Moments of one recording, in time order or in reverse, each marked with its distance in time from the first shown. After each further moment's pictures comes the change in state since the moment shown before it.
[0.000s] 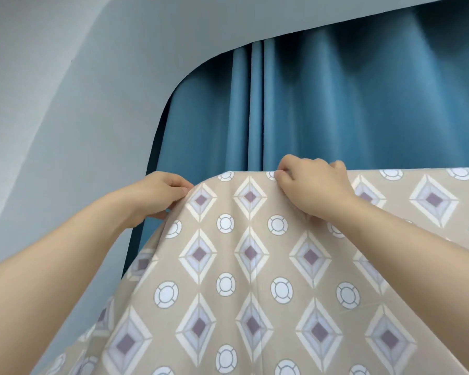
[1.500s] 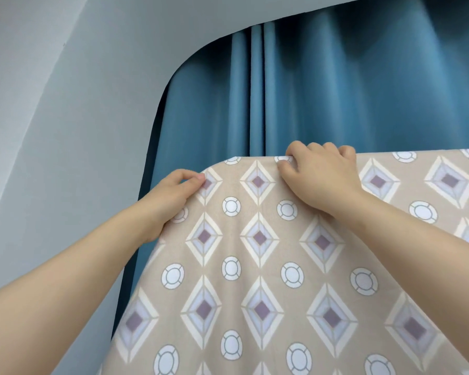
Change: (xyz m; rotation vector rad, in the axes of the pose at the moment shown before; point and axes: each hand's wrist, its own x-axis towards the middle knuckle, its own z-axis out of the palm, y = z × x) left_hand -0.001 -0.024 0.026 -0.383 0.056 0.015; right_hand -0.004 -0.008 0.013 -0.082 0.099 0.040
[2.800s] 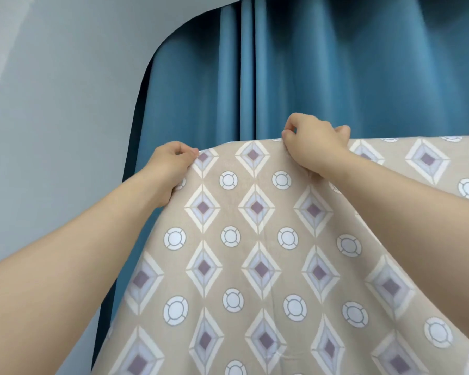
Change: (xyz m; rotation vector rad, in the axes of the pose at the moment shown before) left_hand 0.027 0.004 0.012 -0.015 0.124 0.042; right_hand 0.026 0.007 0.008 0.180 -0.068 0.181
